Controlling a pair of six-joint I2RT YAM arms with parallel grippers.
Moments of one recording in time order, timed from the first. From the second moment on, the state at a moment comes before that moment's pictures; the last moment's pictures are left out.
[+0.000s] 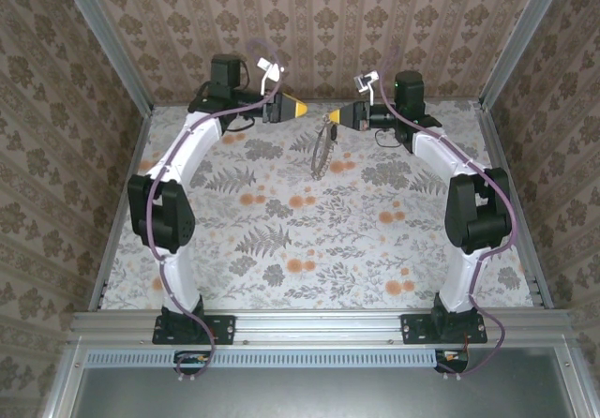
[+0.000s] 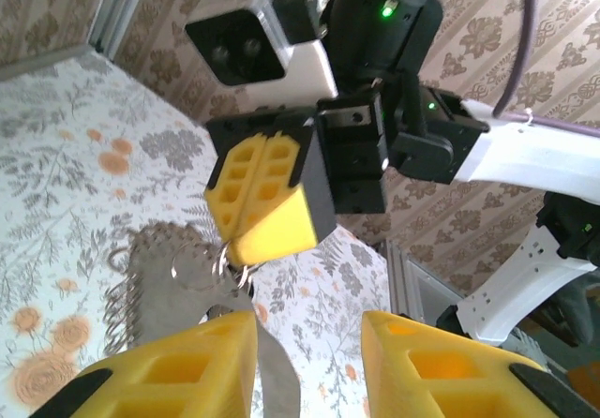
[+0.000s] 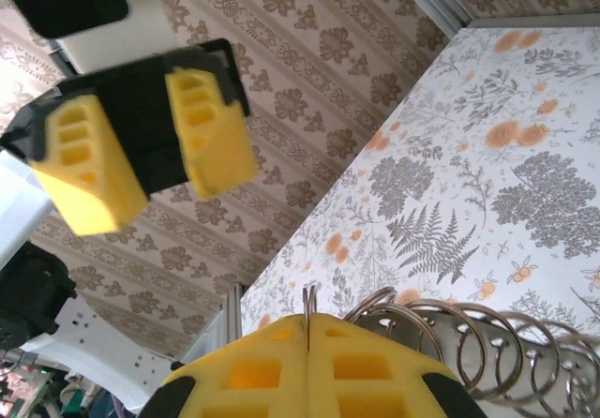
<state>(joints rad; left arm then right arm) -0.33 1.96 1.85 -0.39 1.27 -0.17 0.16 1.91 1.53 0.09 -1.18 0.55</state>
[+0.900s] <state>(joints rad) -0.38 2.07 1.95 -0.54 1.29 -0.11 0.19 1.91 1.53 0.06 -1.19 0.52</state>
